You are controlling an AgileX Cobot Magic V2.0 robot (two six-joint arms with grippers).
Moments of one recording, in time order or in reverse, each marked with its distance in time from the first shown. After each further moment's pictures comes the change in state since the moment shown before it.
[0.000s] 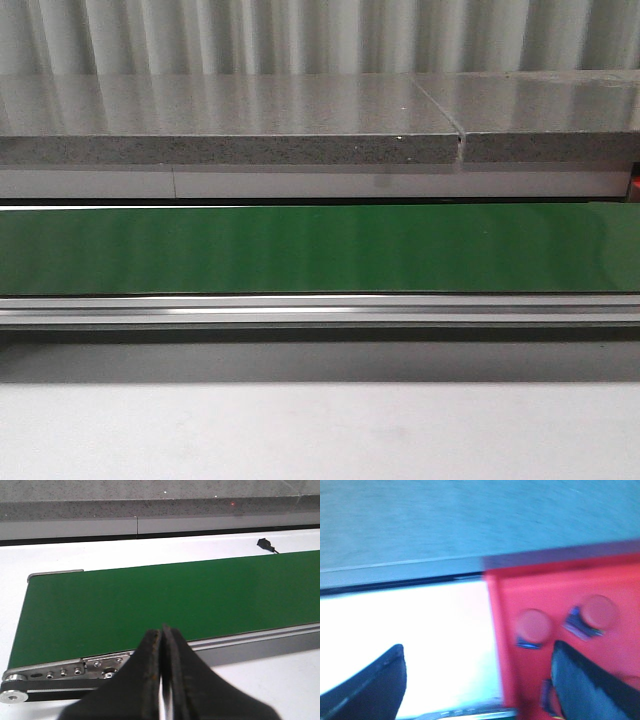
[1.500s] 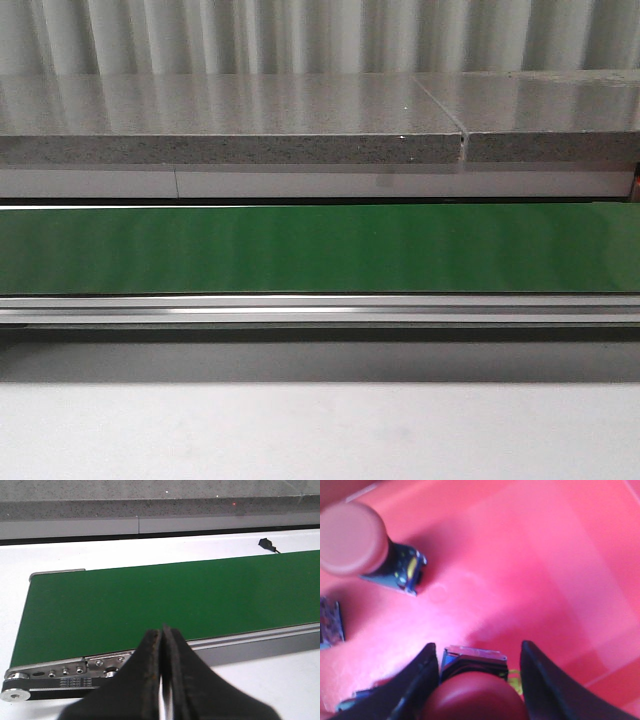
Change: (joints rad) left arm 0.000 0.000 0.000 0.000 0.000 0.000; right arm -0.330 0.278 0.148 -0.015 -0.264 0.059
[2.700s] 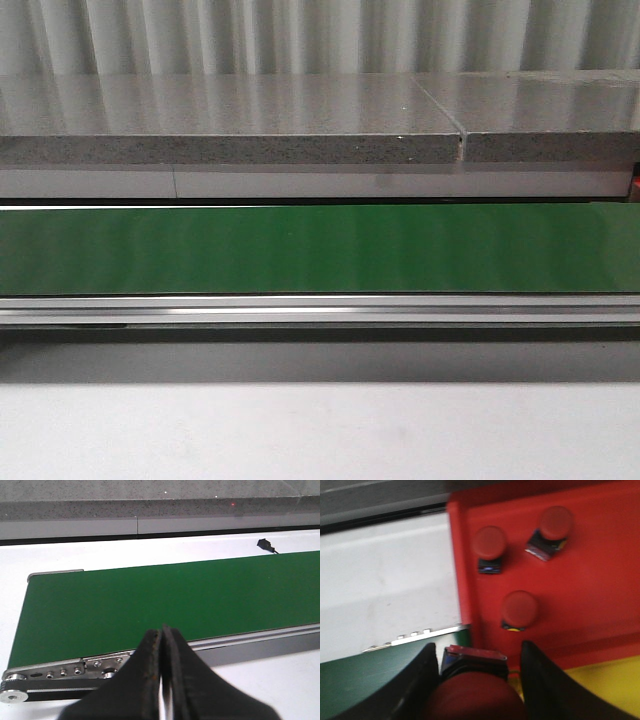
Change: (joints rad) left arm 0.000 0.000 0.000 -0.003 0.000 0.000; right arm 0.149 -0.382 0.004 0.007 0.375 -0.061
